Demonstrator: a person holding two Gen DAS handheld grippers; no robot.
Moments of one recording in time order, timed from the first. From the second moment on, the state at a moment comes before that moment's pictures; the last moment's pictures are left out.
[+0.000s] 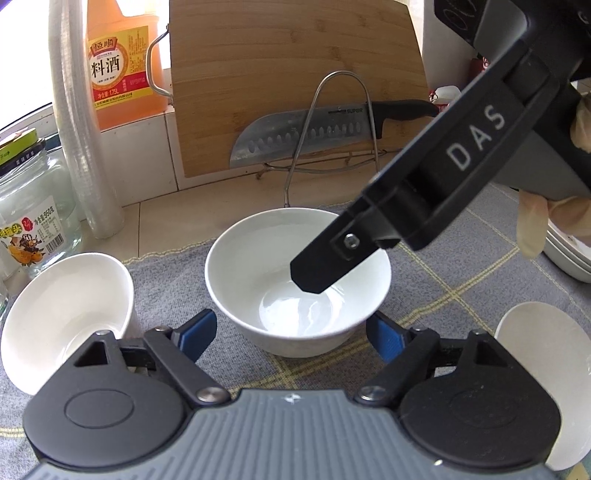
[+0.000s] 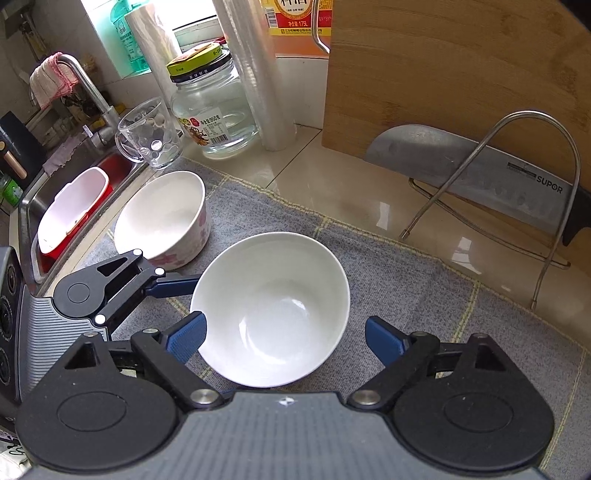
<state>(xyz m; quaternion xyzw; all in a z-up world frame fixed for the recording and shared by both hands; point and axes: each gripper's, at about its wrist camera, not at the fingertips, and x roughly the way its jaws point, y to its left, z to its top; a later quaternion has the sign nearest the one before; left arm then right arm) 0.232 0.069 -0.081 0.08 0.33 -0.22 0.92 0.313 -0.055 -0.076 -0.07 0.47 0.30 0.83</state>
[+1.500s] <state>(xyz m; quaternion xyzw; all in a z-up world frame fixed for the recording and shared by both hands) 0.217 0.068 -0.046 0.09 0.32 -0.24 0.91 0.312 -0.047 -0.069 -0.03 0.47 0.32 0.83</state>
